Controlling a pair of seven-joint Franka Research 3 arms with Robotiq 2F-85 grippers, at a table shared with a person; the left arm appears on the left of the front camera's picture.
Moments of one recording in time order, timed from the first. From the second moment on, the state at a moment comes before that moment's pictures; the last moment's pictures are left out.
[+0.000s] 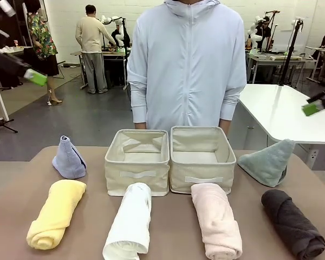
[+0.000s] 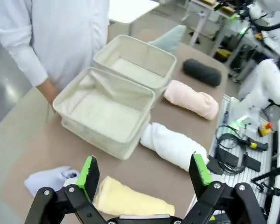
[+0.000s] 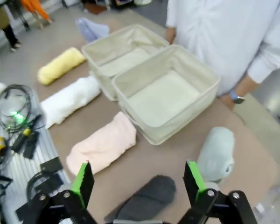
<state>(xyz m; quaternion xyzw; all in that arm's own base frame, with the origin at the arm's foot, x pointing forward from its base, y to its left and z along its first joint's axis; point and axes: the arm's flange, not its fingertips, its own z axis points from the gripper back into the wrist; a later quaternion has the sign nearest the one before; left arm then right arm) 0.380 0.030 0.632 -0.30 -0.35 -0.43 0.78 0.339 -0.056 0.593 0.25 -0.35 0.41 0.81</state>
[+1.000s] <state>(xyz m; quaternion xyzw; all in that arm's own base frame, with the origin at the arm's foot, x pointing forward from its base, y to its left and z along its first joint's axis) 0.352 0.113 0.627 -0.26 -0.38 -0.35 0.82 0.339 -0.141 0.582 0.39 -0.39 0.34 0.76</state>
